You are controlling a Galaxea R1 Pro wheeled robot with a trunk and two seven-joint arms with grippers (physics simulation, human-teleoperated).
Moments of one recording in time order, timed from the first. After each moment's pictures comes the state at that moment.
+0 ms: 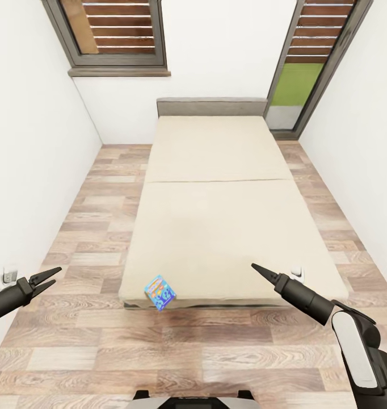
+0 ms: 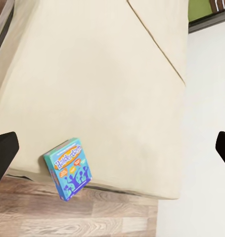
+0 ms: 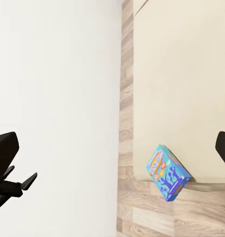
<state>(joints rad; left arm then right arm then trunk) -0.55 0.35 0.81 -1.05 0.01 0.93 -1.25 -0.32 -0.11 -0.25 -1.52 -0.71 0.83 0.63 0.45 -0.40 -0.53</state>
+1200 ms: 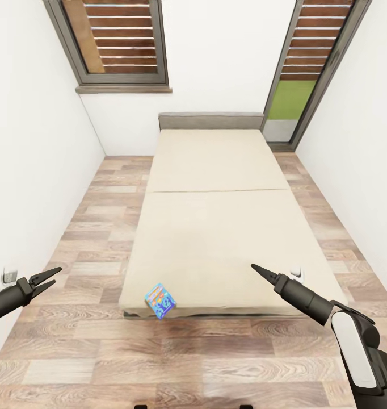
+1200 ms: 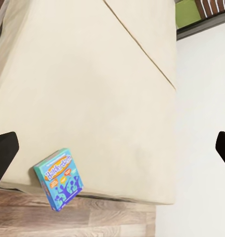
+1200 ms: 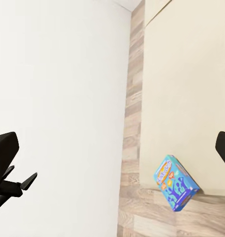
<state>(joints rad) -0.55 0.35 0.81 -1.05 0.01 0.93 -1.25 -0.32 -0.11 -0.25 -1.51 -0.71 0.83 0.63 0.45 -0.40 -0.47</state>
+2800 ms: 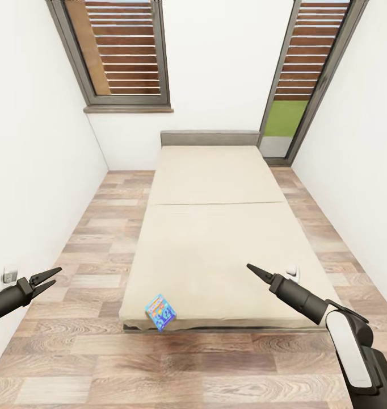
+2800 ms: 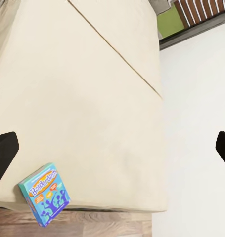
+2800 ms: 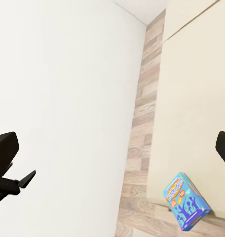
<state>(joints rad) -0.55 0.35 0.81 -1.05 0.01 0.93 -1.25 -0.32 -0.11 -0.21 -1.52 -0.71 0.79 0.62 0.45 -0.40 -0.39</state>
